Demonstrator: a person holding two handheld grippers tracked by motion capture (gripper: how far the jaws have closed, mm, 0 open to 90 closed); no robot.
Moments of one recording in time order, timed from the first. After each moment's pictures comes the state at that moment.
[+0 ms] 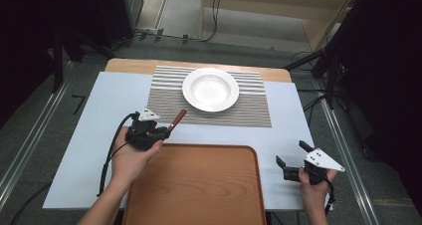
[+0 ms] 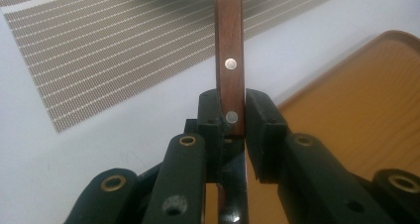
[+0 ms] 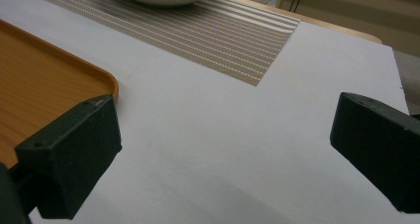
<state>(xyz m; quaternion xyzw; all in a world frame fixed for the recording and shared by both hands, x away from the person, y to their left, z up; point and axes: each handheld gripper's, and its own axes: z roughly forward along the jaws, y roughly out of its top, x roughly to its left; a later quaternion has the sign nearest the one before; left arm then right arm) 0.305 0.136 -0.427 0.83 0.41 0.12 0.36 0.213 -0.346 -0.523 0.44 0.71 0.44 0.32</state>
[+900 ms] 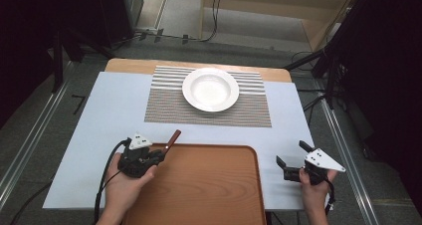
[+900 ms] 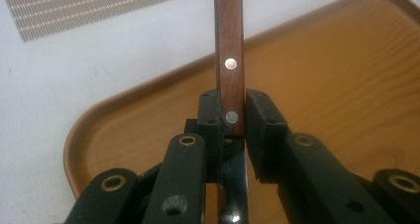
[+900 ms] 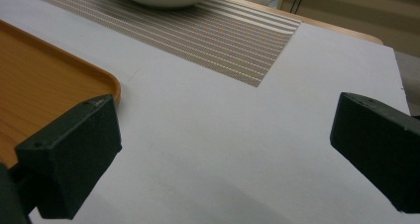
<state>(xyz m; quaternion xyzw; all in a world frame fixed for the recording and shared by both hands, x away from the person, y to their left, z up) 0.250 0.152 -0.457 0.82 0.44 0.11 0.36 0.212 -0.346 -0.523 0.44 0.71 0.45 0.32</state>
